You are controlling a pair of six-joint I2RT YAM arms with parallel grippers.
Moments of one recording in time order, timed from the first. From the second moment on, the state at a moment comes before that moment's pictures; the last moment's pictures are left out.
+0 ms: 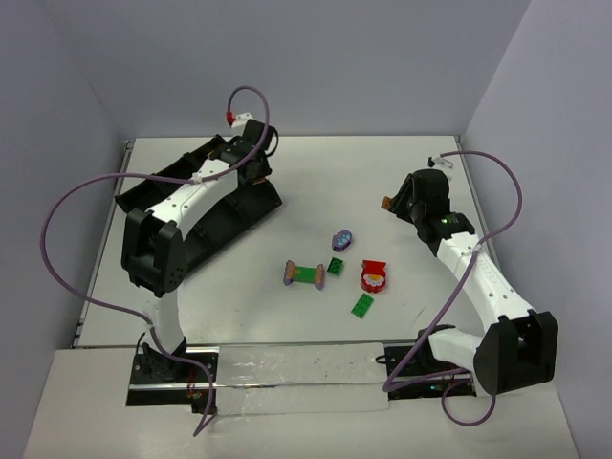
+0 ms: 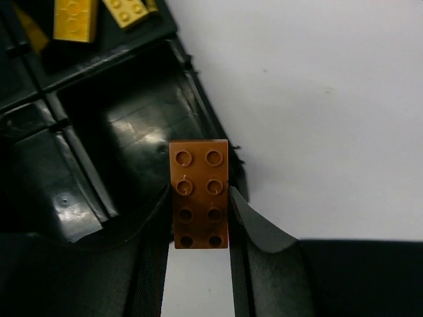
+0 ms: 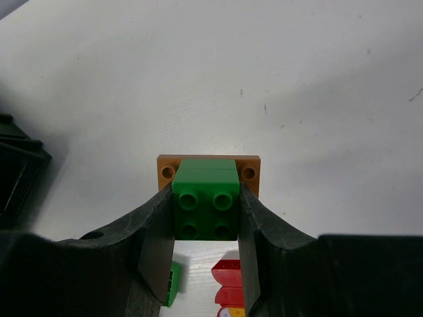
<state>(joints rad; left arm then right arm) -0.53 1.93 1.74 -0.61 -0.48 -0.62 0.17 1.16 0.90 -0.33 0.18 0.55</state>
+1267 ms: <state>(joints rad) -0.55 1.57 1.30 -0.21 0.21 -0.65 0.25 1.15 0.92 -0.33 -0.06 0.55</state>
